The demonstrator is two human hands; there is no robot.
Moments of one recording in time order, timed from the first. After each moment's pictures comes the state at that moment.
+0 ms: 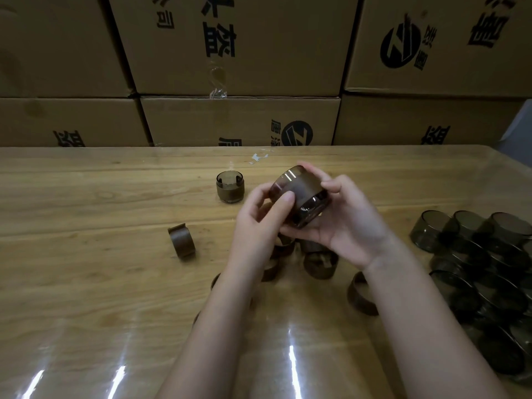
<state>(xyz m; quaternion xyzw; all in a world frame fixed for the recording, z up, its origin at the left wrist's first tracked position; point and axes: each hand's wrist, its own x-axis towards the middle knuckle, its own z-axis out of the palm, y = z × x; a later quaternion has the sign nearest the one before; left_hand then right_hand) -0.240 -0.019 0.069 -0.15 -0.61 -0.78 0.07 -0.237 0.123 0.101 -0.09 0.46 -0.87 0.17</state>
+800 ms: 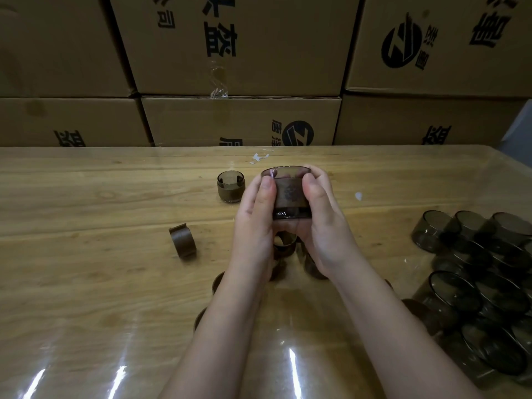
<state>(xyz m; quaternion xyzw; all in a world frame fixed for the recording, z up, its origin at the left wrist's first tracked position) -0.234 -0.016 0.081 -0.18 -0.54 -0.82 0.07 -0.235 0.084 0.083 -0.14 0.57 -0.81 -0.03</state>
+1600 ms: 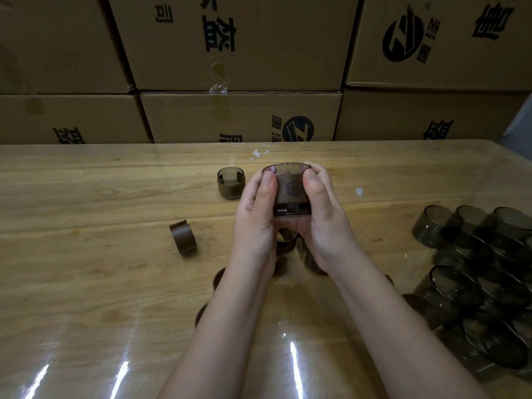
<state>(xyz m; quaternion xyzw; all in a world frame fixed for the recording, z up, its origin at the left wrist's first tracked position) -0.237 -0.015 0.077 -0.15 -0.52 -0.84 0.05 -0.237 0.086 0.081 -0.12 0.57 -0.81 -0.04</state>
